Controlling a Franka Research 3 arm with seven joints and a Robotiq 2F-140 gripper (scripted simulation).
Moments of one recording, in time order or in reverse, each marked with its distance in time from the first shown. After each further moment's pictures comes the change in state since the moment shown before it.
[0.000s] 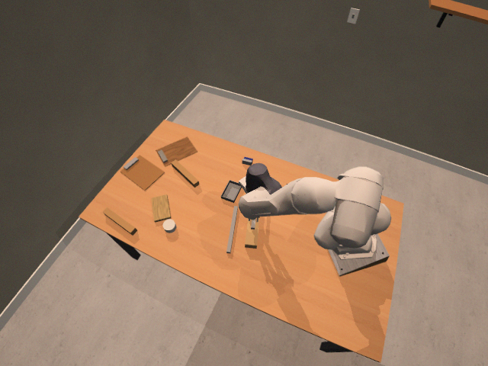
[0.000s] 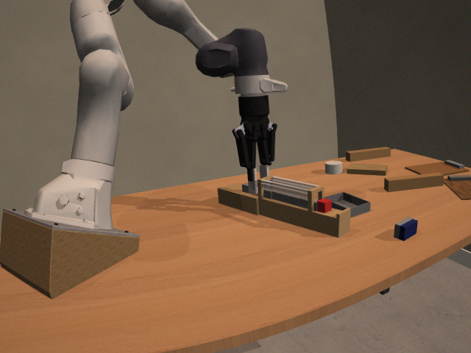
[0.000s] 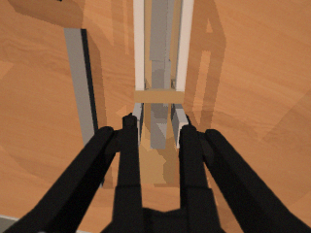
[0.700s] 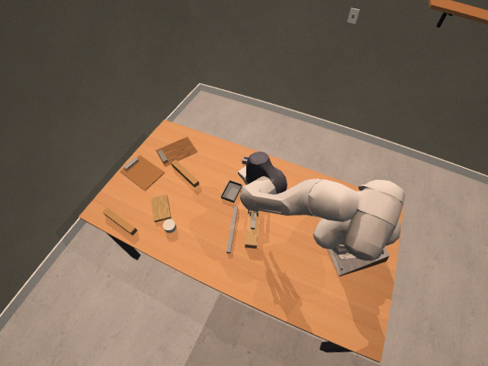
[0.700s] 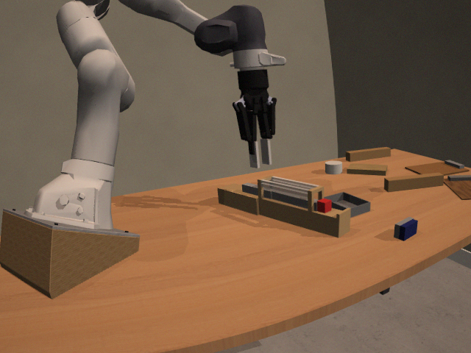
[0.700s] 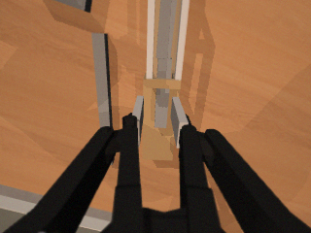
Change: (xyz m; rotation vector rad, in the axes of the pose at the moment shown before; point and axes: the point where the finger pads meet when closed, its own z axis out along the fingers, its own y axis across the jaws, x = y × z) arm 0.005 -0.006 -0.068 0.017 0.015 -0.018
